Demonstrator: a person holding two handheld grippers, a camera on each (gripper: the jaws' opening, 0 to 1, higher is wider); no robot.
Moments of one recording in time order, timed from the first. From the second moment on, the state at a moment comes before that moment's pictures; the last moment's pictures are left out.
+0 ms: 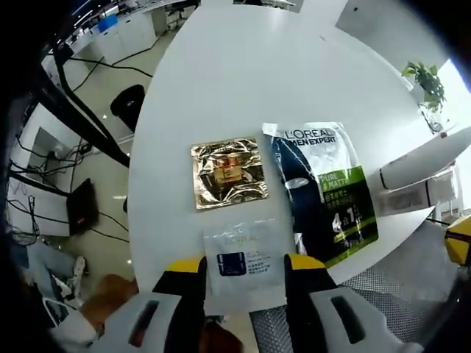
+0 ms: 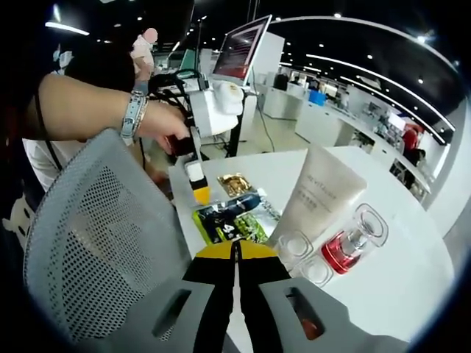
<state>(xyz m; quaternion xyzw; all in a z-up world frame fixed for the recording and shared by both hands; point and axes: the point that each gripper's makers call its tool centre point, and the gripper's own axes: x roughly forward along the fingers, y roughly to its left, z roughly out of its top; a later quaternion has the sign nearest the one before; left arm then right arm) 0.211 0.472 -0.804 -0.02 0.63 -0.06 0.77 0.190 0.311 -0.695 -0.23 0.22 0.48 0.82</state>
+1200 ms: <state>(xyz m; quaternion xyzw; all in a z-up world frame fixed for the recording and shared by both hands) 0.202 0.416 -0.626 -0.04 0.01 -0.15 0.99 0.218 0.116 -0.597 0.01 -0.01 0.24 0.97</state>
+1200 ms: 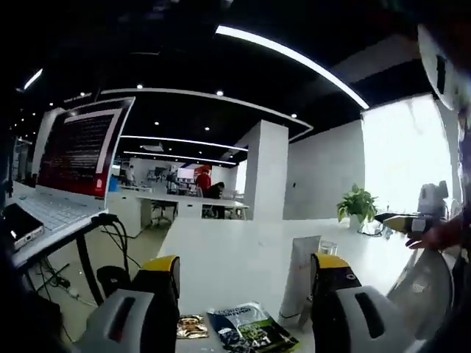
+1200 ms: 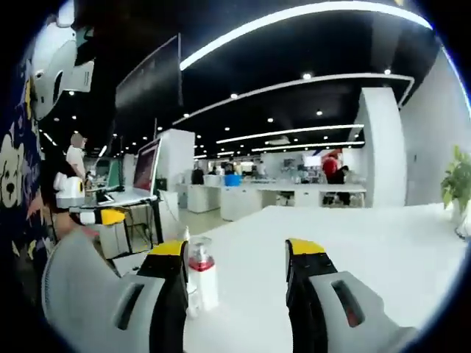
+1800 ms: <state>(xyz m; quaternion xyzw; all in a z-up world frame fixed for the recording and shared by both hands) 0.204 0.415 -0.643 -0.02 0.05 -0.15 0.99 0.222 0.121 -0.632 0.05 0.06 0.24 0.97</state>
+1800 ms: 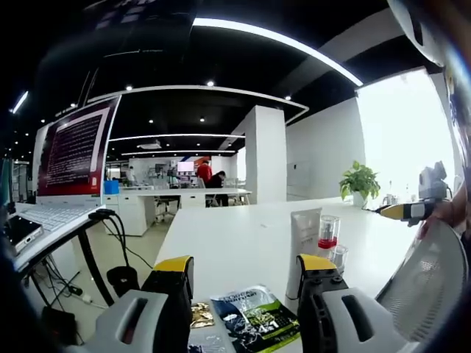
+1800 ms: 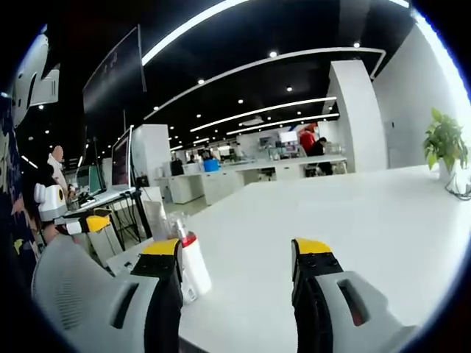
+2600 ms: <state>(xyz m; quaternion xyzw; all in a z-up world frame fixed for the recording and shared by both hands) 0.202 0.414 -0.640 -0.03 0.05 -0.14 0.99 0.221 0.120 -0.646 0.03 0.09 0.24 0.97</state>
